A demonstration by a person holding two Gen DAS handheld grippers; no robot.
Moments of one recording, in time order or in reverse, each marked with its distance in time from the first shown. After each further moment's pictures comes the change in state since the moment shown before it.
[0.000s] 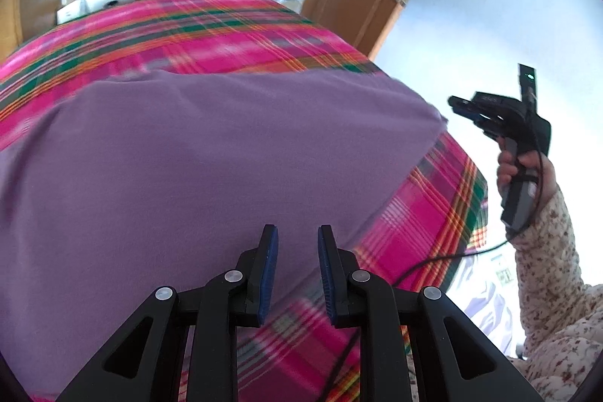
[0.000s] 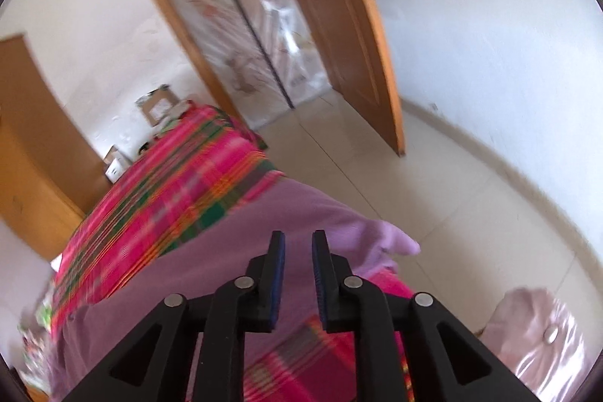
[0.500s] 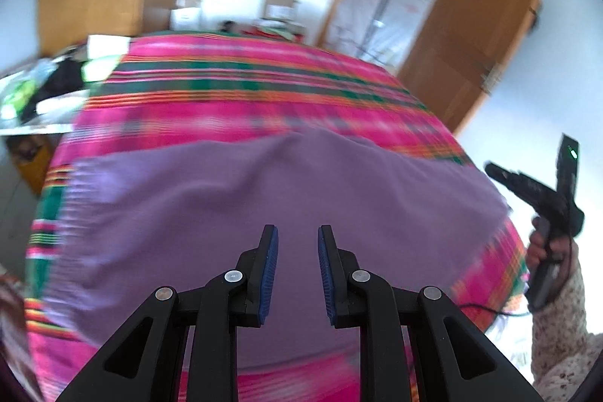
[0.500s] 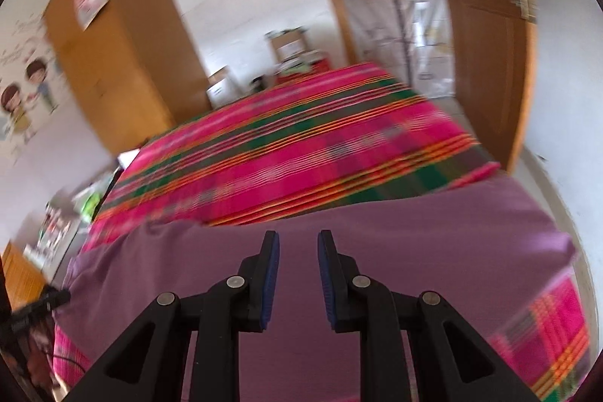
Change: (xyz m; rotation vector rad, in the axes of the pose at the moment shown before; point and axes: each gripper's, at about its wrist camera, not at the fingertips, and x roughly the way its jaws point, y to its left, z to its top) left arm -0.117 0.125 -0.021 -0.270 -0.212 0.264; right arm 0.011 0.169 -0.060 -0.377 0.128 0.301
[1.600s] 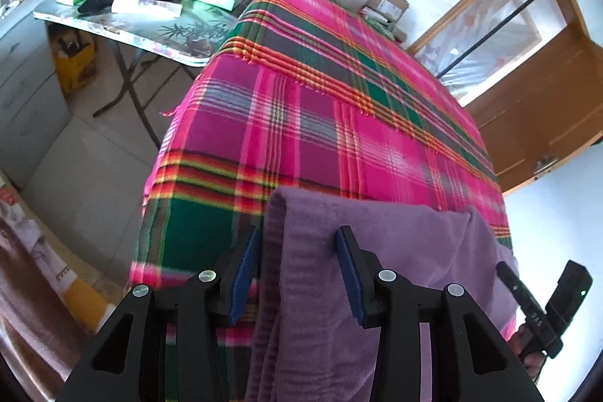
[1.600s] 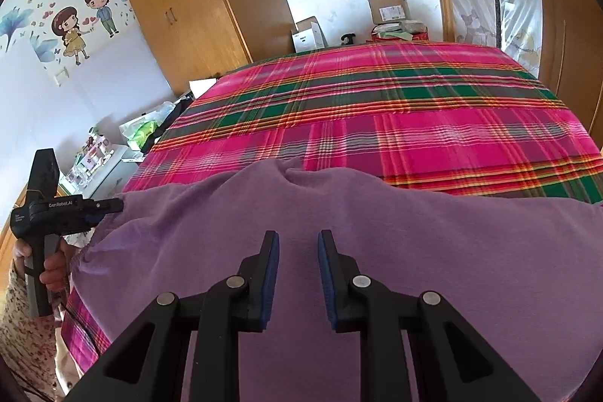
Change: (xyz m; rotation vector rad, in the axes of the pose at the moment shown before) left arm 0.039 0.174 0.038 -0.380 0.123 -0.007; right arm 0.074 0.142 -0.036 -0.198 0.142 0.182
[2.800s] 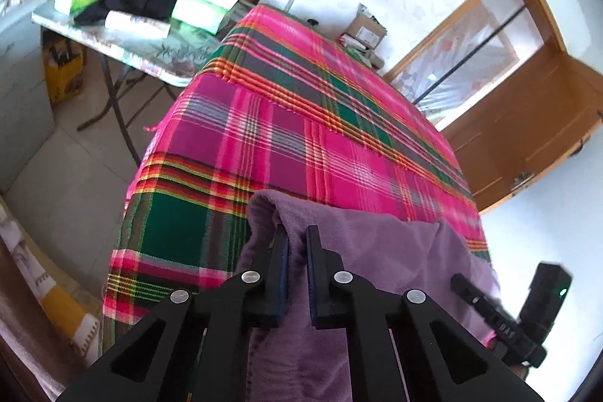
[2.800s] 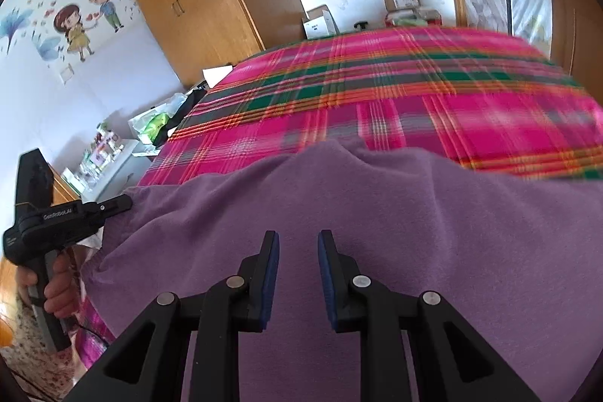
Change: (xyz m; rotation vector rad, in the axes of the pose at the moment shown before) left arm -0.021 -0.014 -0.022 0.044 -0.126 -0.063; right arm 0.022 0.045 -0.002 -0.018 0.026 0.028
